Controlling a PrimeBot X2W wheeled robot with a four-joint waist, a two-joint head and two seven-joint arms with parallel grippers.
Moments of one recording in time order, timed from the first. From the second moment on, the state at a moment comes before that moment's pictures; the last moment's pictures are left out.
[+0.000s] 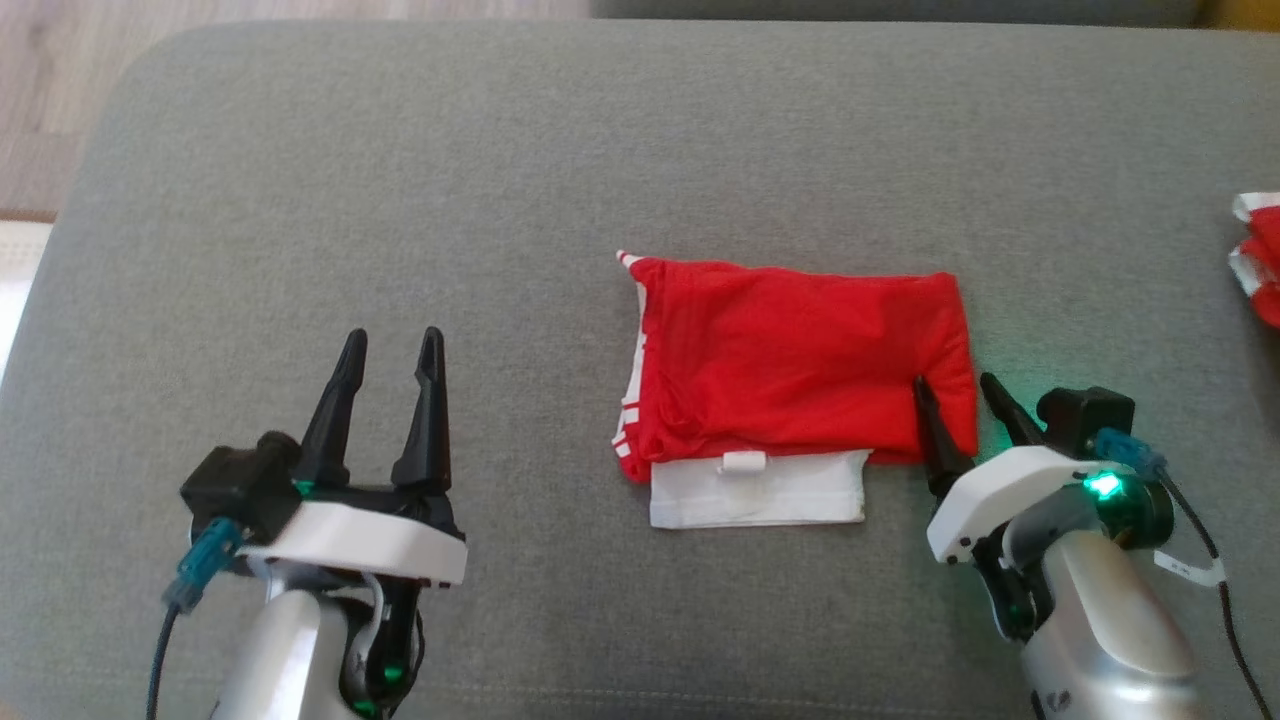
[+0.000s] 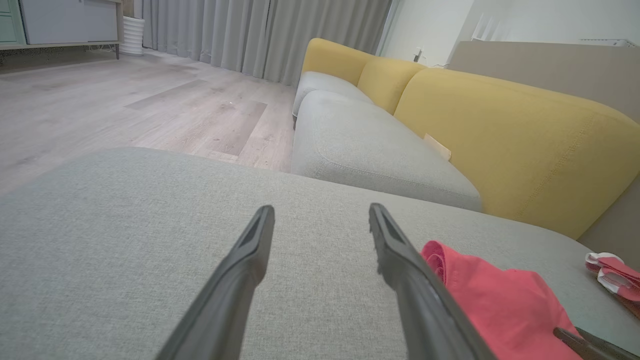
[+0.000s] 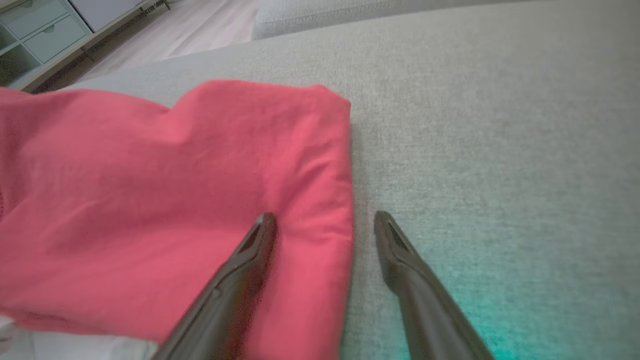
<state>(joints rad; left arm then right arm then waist) -0.12 0.04 -0.19 0.13 -0.33 -0.04 -0.26 -0.34 -0.06 0.06 0.68 0.17 0.13 -0.07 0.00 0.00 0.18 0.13</state>
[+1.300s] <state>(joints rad) -0.19 0.04 -0.18 0.13 -0.33 -0.05 -0.26 -0.63 -0.59 0.14 0.64 -0.03 0.13 0.01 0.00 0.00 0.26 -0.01</state>
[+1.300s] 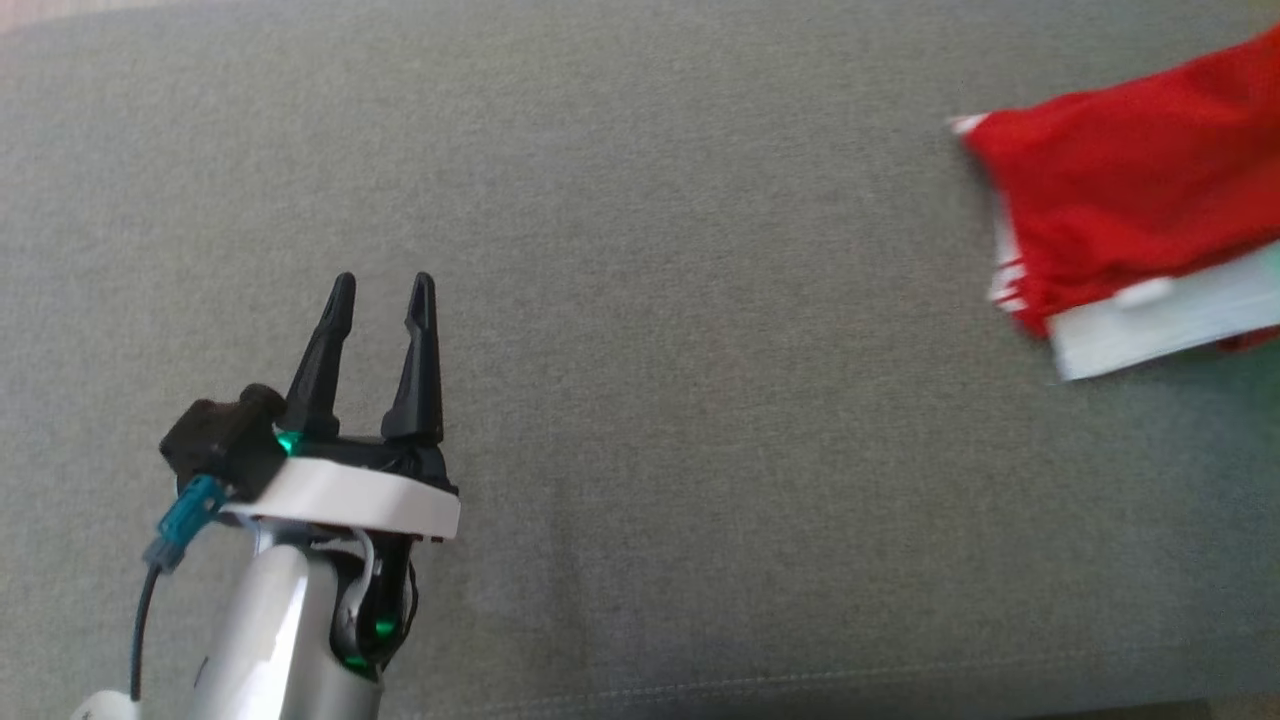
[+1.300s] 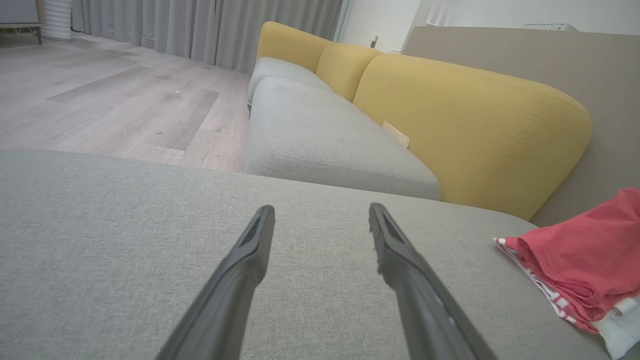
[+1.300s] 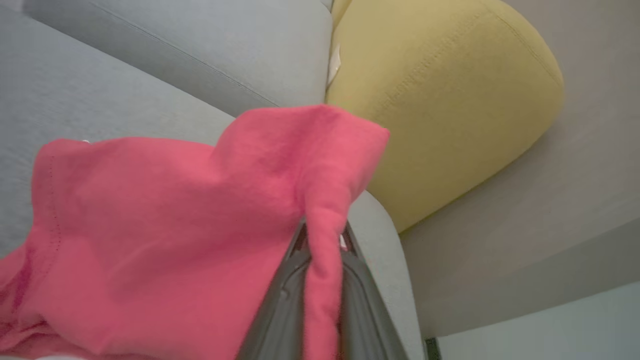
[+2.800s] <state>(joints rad) -0.19 0.04 -0.18 0.16 -0.33 -0.06 -0.26 -0.56 -0.48 -0.14 0.47 -0.17 0.13 0.12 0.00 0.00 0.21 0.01</state>
